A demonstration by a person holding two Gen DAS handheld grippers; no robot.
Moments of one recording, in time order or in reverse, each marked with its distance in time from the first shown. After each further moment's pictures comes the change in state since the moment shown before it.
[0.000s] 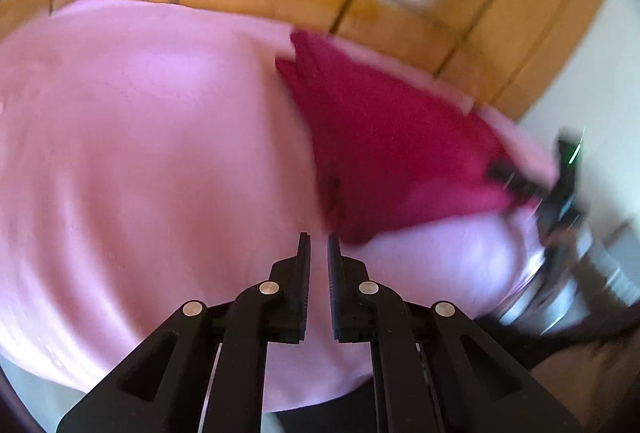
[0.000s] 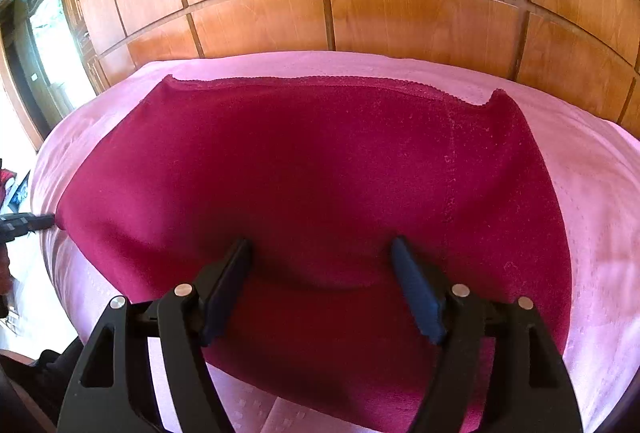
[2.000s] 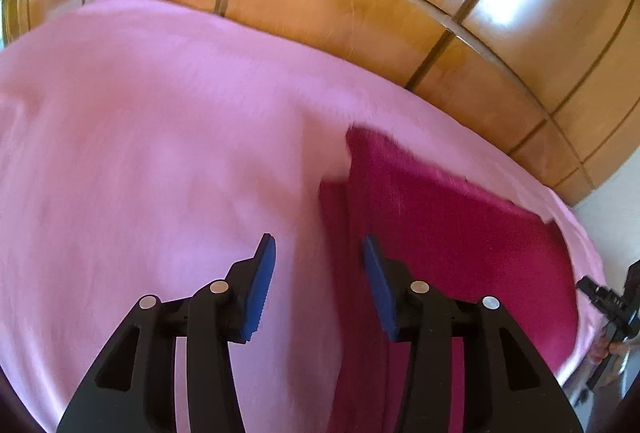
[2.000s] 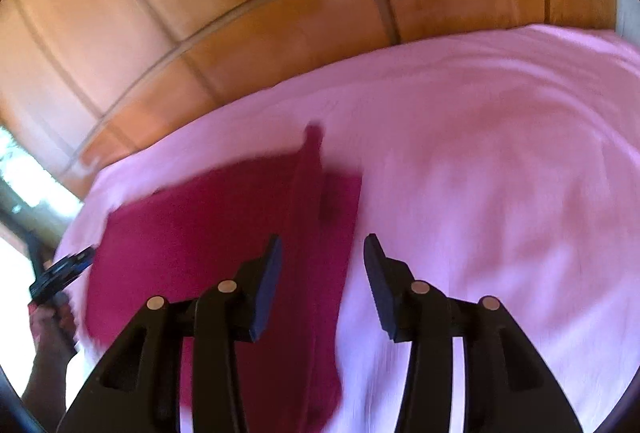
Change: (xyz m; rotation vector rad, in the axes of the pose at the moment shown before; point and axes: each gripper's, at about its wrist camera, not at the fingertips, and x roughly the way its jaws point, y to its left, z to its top) left arm 0.083 0.020 0.106 -0.183 -0.021 0.214; right arm -0.060 -0.145 0.017 0.403 0.026 0.071
